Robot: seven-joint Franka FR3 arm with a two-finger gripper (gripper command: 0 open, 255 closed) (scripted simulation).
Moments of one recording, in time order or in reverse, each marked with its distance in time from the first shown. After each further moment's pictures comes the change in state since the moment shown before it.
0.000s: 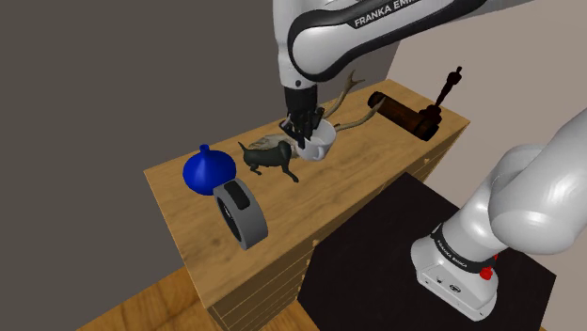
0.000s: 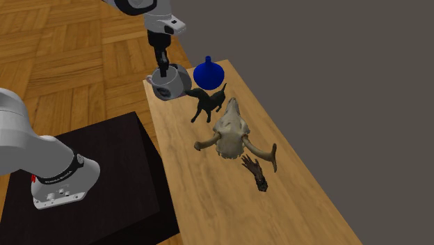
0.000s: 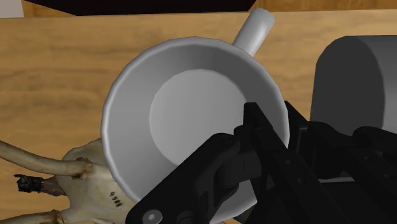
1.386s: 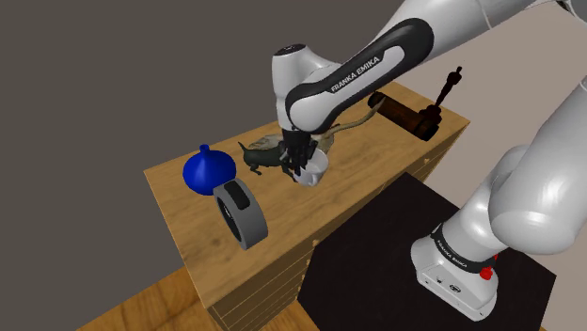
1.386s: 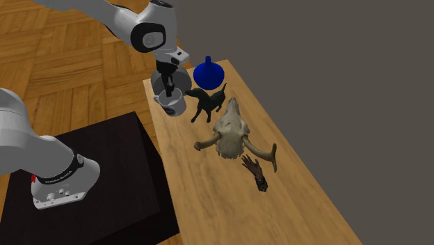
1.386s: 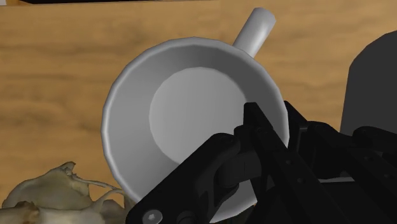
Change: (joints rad) arm 0.003 0.171 0.003 -0.114 -0.031 0.282 0.028
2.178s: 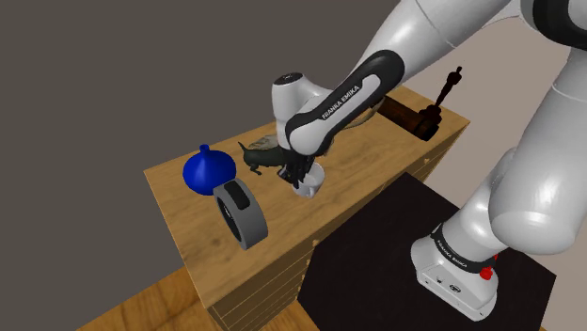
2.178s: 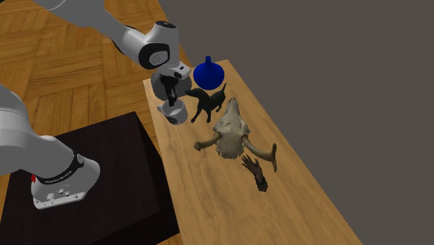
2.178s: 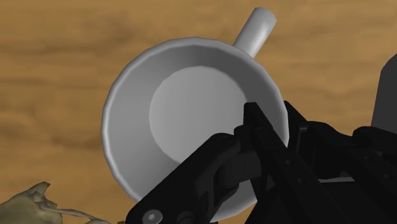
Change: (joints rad) arm 0.005 0.133 -0.009 -0.023 -0.034 0.154 0.024
